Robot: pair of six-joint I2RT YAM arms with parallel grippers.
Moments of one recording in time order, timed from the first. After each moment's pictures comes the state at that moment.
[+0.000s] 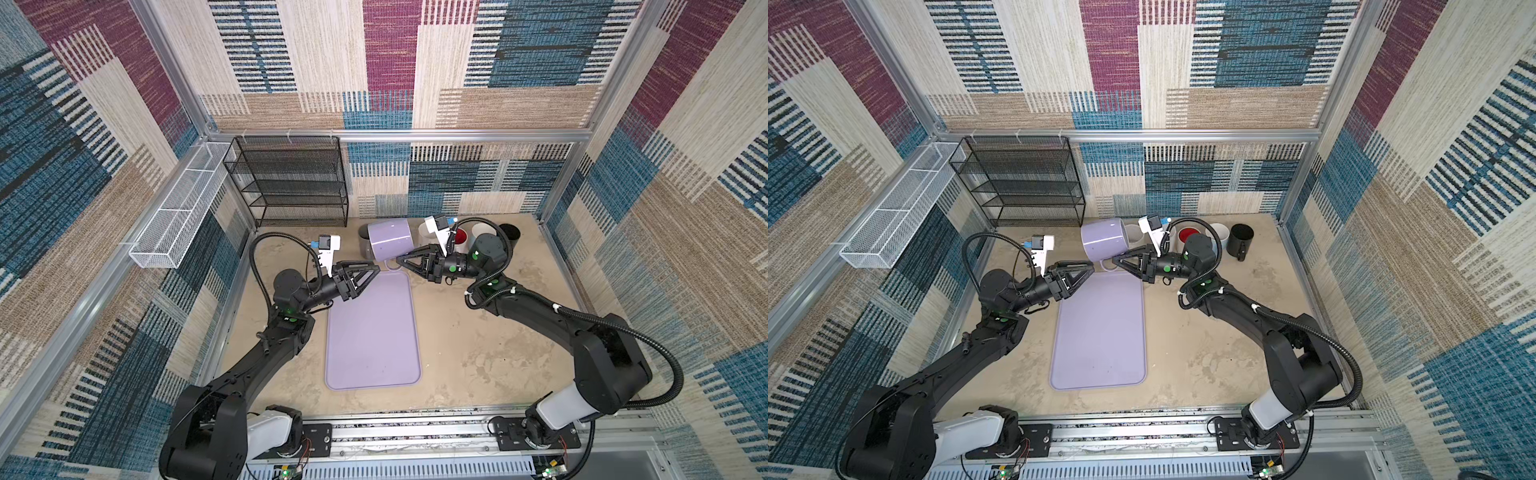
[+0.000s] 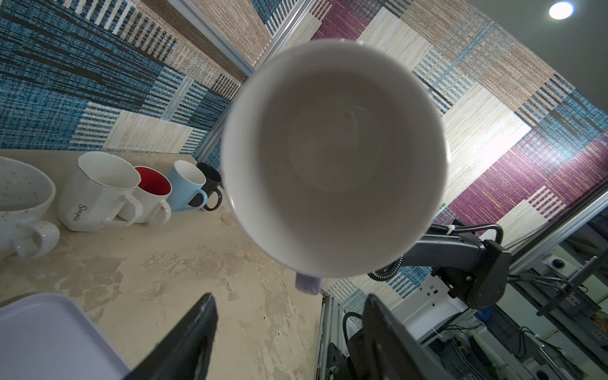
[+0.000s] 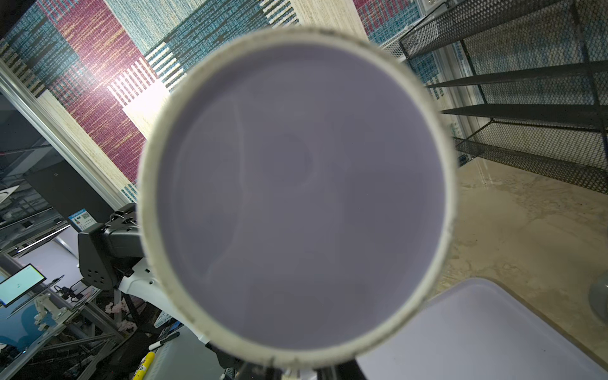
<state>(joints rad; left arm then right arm) -0.25 1.22 0.64 0.82 0.90 -0.88 0.50 1.55 1.03 0.72 -0.96 0.70</state>
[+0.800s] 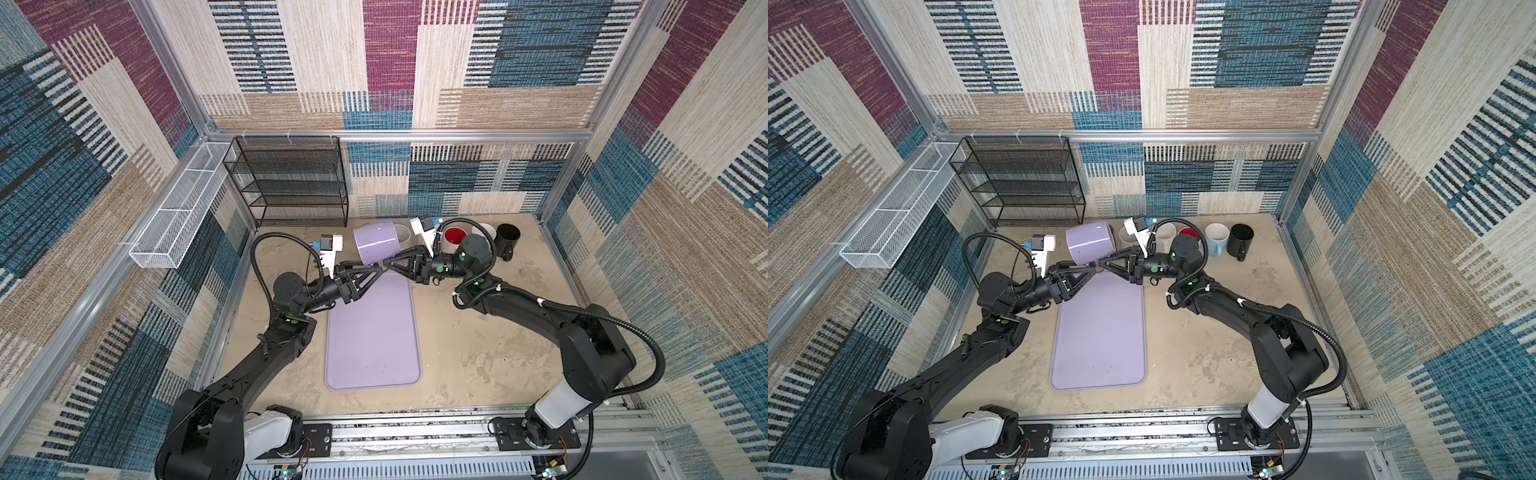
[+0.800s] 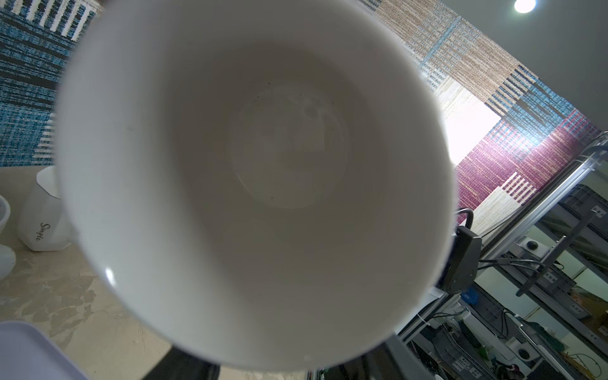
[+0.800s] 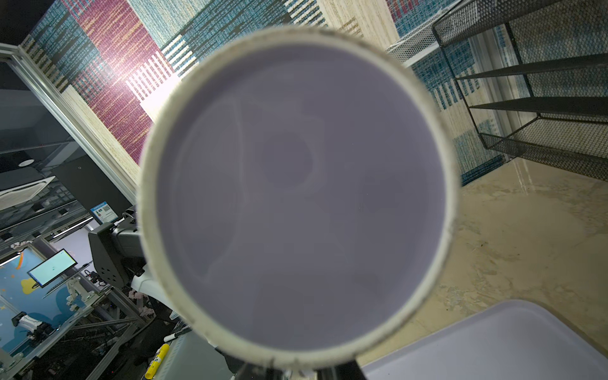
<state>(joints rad) -0.28 1.18 0.65 0.85 0.90 -0.88 0.58 1.64 1.08 0.79 -0.96 0.74</state>
